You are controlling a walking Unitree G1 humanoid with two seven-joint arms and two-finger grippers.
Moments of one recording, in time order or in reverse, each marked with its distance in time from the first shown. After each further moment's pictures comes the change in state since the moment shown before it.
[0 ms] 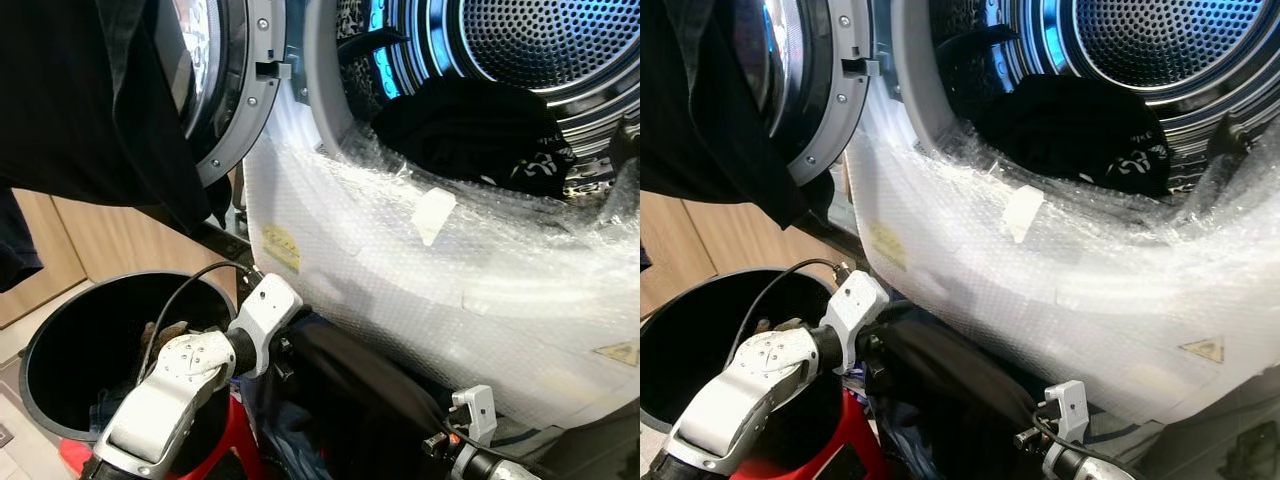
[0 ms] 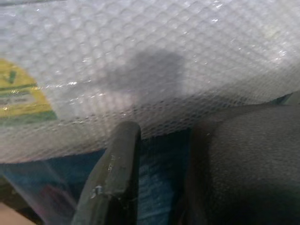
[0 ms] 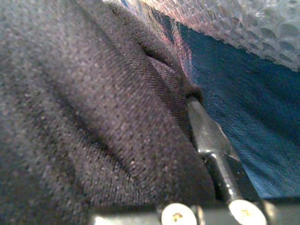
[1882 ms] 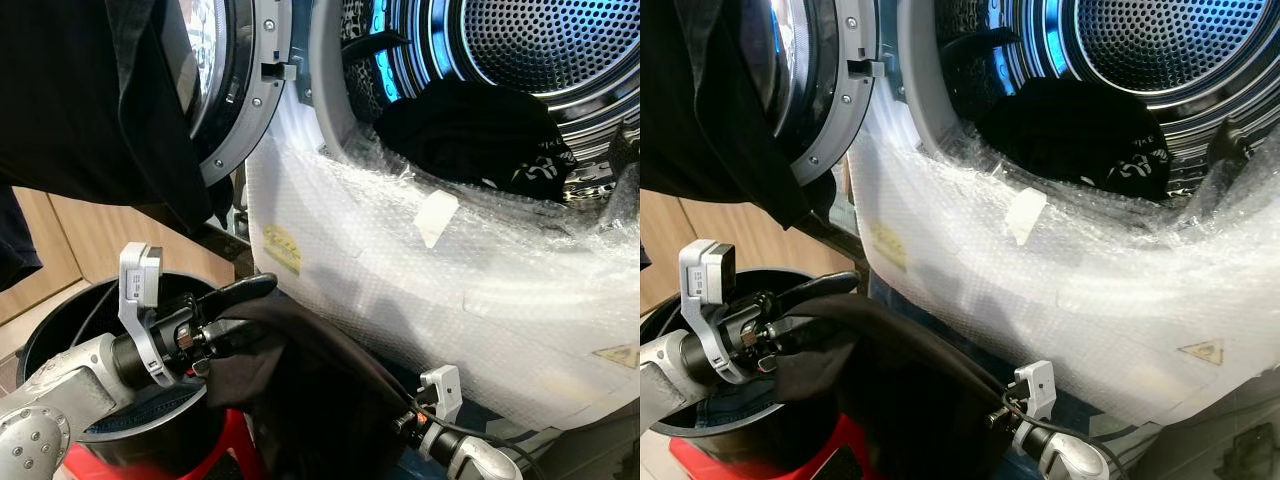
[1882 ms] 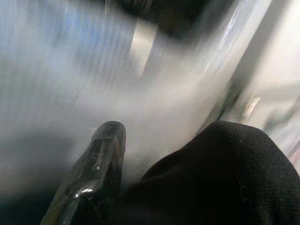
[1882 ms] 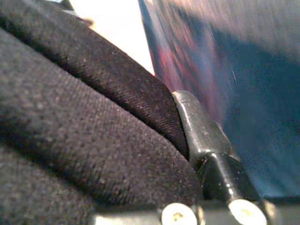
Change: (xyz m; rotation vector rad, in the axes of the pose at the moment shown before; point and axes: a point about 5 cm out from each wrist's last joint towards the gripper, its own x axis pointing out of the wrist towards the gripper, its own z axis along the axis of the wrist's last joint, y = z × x) left arm -0.090 0.009 0.033 -0.329 -0.256 -0.339; right arm 0.026 0.008 -0.016 0.048 0.044 0.019
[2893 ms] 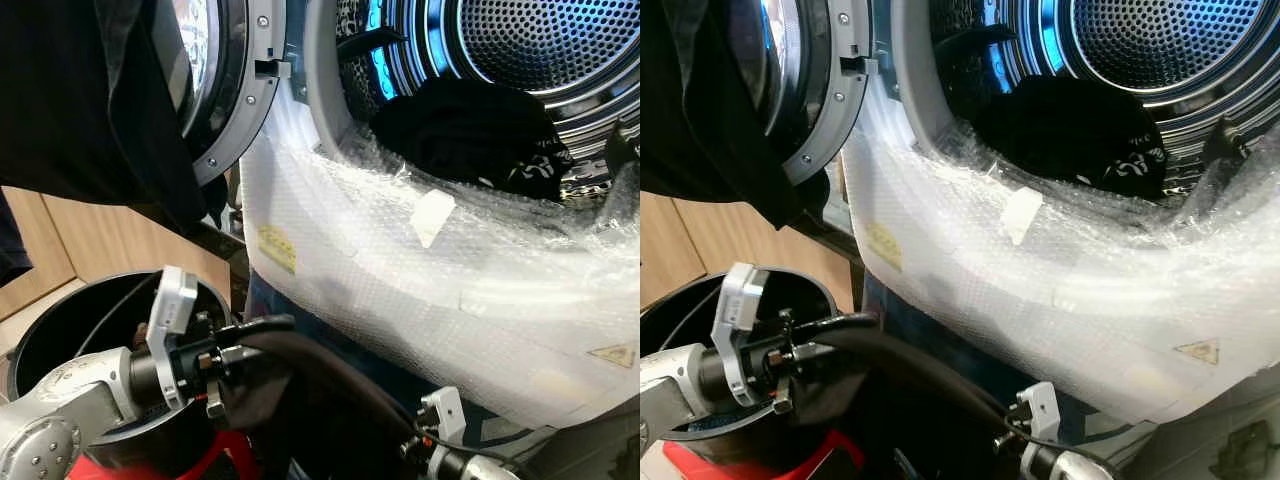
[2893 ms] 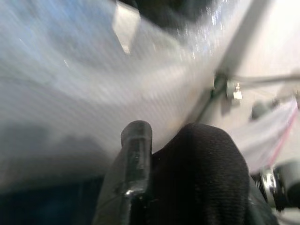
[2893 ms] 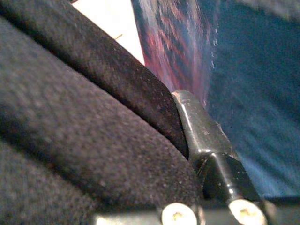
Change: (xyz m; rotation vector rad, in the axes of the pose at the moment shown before) left arm 0.002 -0.005 0.005 -0.045 -0.091 -0.068; right arm -0.002 -0.004 -0.002 -0.071 0.055 -0.002
